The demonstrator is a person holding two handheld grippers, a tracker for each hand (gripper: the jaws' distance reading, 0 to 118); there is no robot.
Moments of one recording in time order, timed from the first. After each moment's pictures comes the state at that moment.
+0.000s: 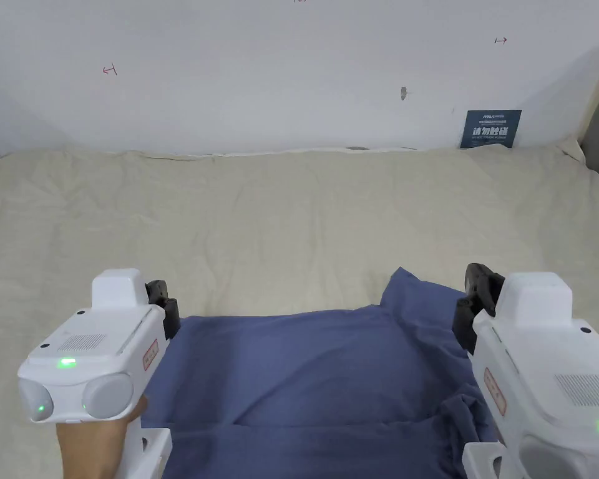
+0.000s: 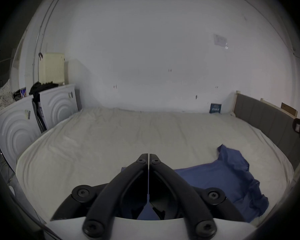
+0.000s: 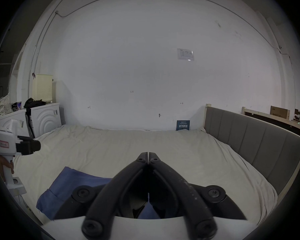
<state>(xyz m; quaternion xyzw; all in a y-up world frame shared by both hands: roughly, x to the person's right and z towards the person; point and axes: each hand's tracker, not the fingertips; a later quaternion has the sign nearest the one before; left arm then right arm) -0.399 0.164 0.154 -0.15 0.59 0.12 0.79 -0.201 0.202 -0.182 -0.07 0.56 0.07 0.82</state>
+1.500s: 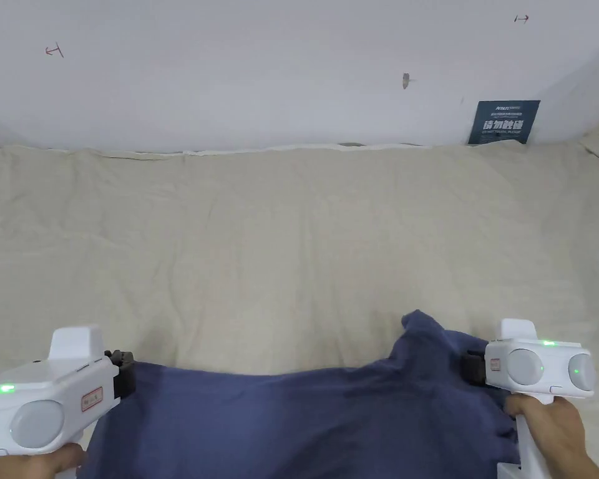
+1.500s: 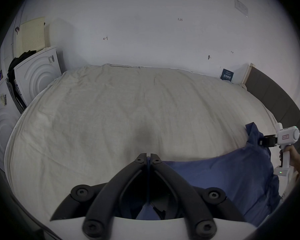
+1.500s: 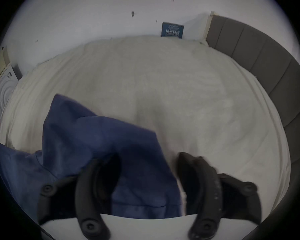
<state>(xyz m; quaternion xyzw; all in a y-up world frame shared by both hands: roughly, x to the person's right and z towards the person) -0.577 0.072 0.148 -0.28 0.53 0.23 0.76 -0.453 -0.016 -0.390 -0.40 0.43 0.28 0.76</state>
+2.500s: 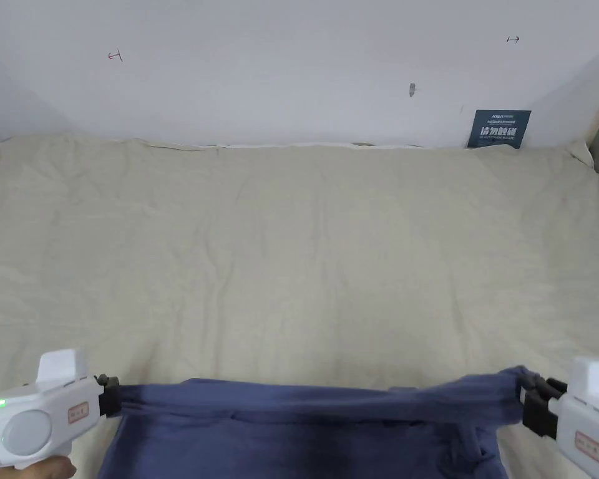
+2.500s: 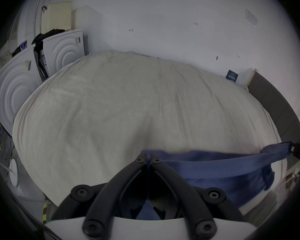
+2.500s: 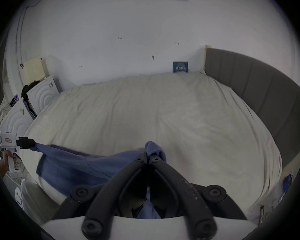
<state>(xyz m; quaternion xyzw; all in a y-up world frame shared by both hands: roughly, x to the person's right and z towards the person) -0.396 0.070 0.250 -0.27 0.57 0.29 0.72 -0.152 0.110 -0.271 -0.31 0.55 0.17 0.76</state>
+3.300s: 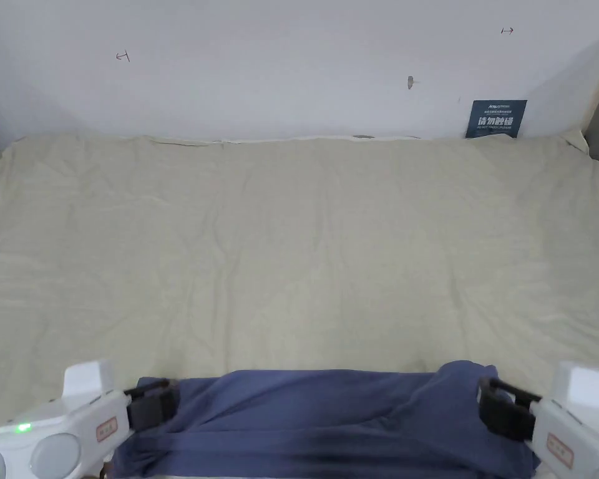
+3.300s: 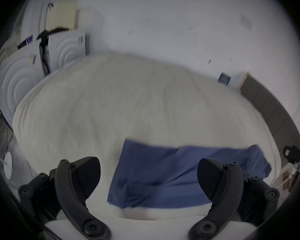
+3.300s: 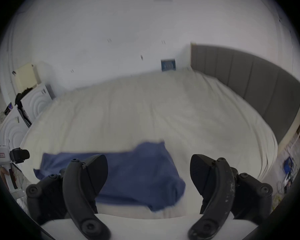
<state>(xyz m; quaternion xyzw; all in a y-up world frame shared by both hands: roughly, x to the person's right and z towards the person) -0.320 0.103 0.229 -0.22 0.56 0.27 0.75 -0.124 0.126 -0.223 -0.28 0.52 0.13 0.80</state>
